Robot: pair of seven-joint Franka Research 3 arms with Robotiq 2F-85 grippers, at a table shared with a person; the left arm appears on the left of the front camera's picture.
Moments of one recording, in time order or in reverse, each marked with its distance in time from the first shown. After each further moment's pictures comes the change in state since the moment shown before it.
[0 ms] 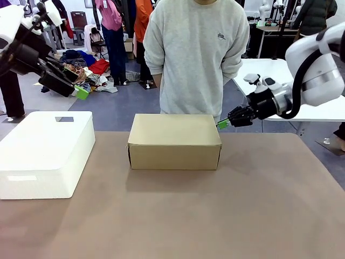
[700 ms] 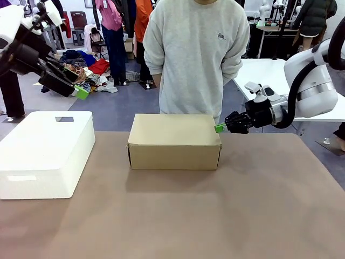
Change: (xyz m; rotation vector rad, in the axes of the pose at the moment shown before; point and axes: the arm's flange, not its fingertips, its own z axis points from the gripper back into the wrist) left arm 0.000 0.000 0.000 0.000 0.000 0.000; right arm -0.040 -0.018 -0.022 0.031 -0.153 0.131
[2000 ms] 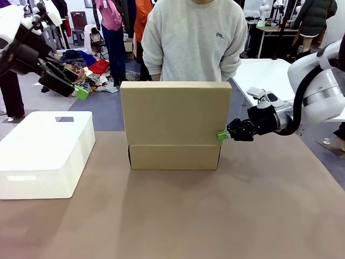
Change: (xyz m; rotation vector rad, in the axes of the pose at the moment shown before) left arm 0.000 0.000 0.000 0.000 0.000 0.000; right arm -0.006 0.030 -0.003 0.063 -0.007 -0.018
